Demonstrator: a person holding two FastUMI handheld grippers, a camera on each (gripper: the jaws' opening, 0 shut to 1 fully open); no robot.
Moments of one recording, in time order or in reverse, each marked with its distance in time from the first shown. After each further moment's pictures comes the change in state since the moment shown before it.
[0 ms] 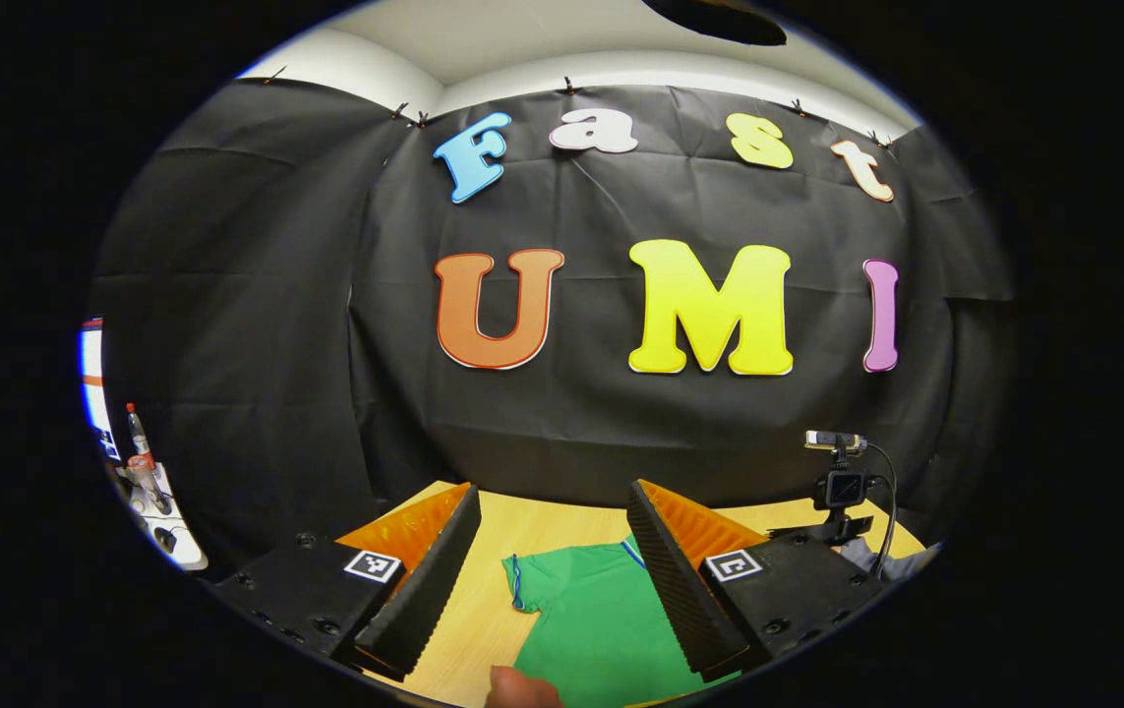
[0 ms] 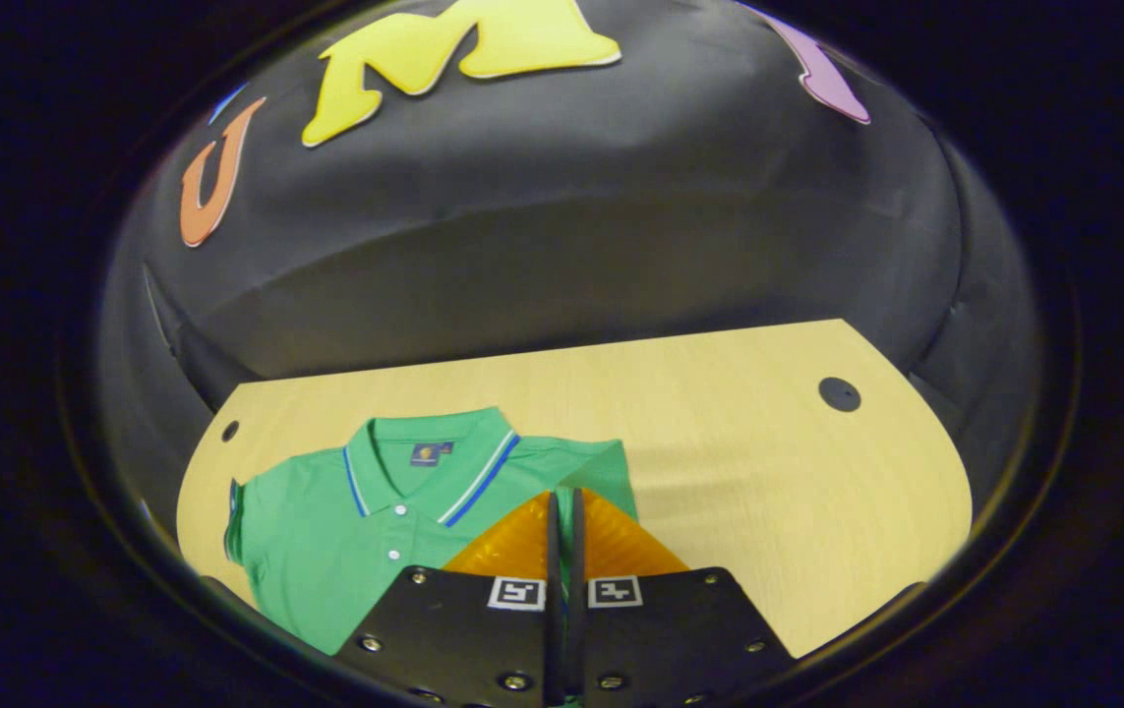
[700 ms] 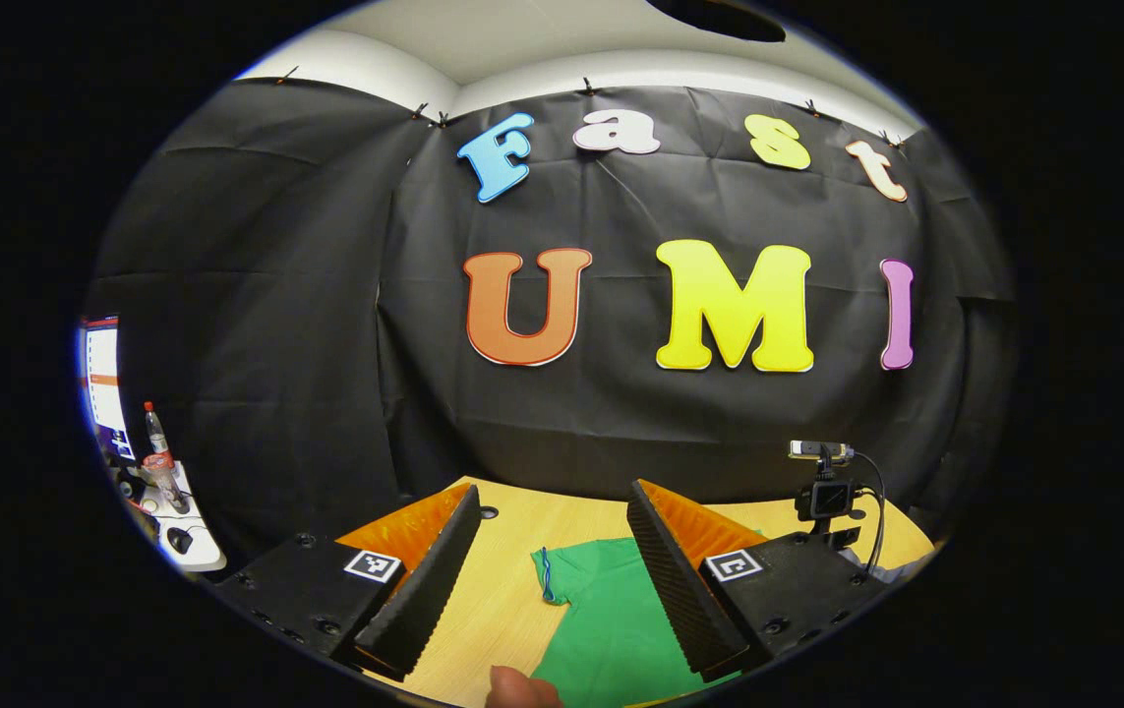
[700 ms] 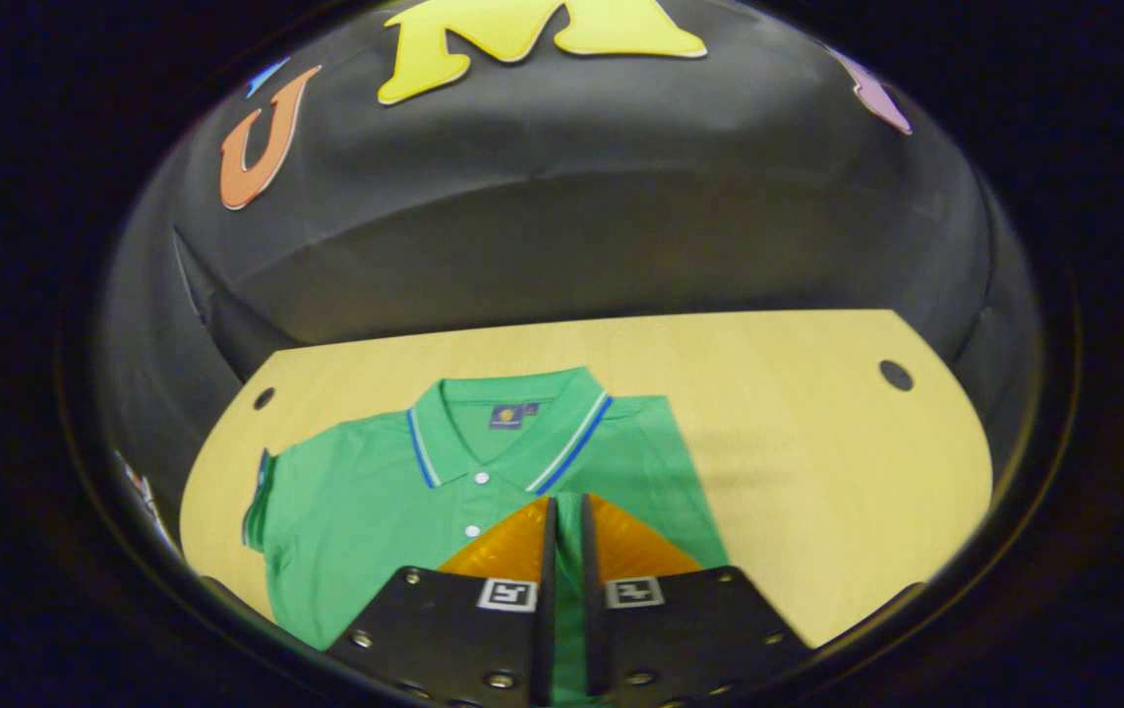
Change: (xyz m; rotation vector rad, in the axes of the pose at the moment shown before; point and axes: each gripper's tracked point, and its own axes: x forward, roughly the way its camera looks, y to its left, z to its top) left arm -0.016 0.030 -0.004 0.005 0.010 0.058; right arm 0.000 0.061 -0.046 -0.039 0.089 0.100
